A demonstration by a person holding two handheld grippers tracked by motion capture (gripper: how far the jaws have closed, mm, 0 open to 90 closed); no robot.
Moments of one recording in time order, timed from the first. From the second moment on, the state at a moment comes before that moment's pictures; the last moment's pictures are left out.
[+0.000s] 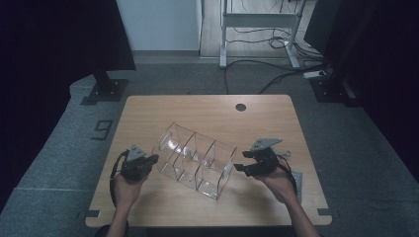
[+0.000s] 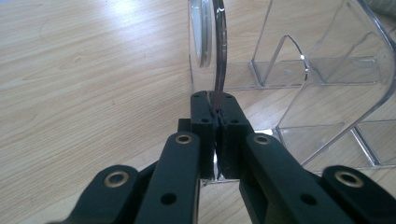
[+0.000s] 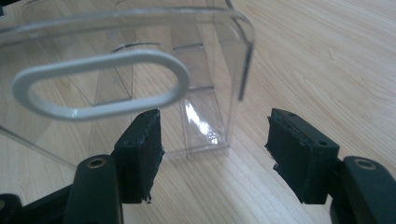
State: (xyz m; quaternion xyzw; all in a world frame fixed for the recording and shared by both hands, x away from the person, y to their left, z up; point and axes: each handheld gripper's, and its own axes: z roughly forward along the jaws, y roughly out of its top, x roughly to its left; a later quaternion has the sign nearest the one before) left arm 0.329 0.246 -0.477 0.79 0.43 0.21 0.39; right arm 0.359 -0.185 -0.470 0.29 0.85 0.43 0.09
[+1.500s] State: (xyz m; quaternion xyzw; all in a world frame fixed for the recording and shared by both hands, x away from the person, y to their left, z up) left arm 0.293 0.219 -0.462 0.82 0.37 0.18 0.41; right arm 0.341 -0.176 -0.459 0.25 0.86 0.43 0.08
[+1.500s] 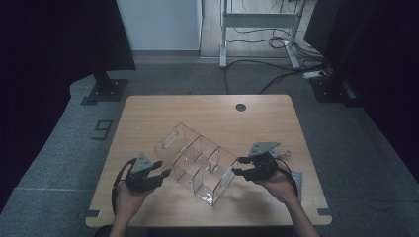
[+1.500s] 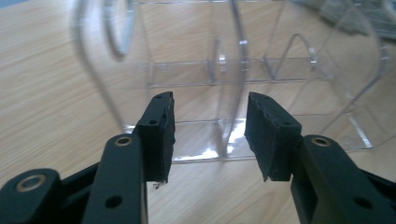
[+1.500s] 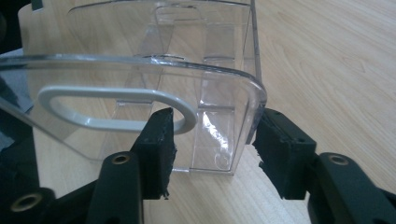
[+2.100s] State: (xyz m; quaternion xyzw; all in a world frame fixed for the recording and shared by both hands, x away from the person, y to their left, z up) left arm 0.300 0.208 -0.469 0.82 0.37 0.19 0.39; right arm 0.325 -0.166 -0.454 0.22 0.88 0.42 0.07
